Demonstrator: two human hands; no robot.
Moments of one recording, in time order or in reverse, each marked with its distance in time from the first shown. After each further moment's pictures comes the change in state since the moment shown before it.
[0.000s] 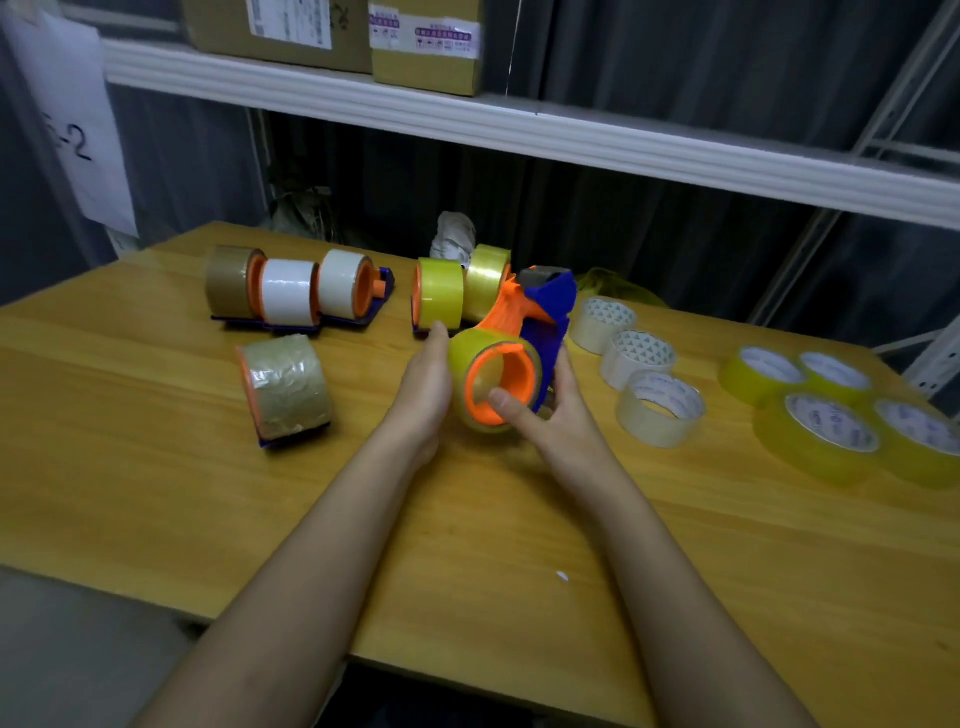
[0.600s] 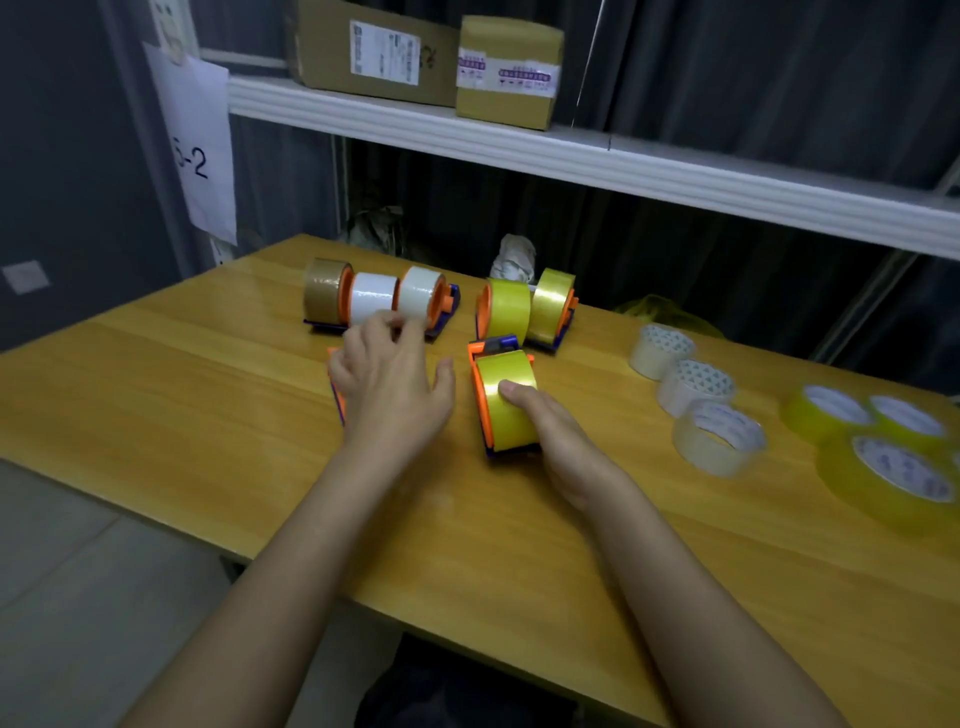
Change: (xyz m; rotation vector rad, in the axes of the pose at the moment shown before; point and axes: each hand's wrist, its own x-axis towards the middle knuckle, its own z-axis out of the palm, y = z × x) left_hand -0.038 0.029 -0.086 1.178 0.429 0.513; right_hand 0.015 -0.020 0.053 0.160 -0.188 0.348
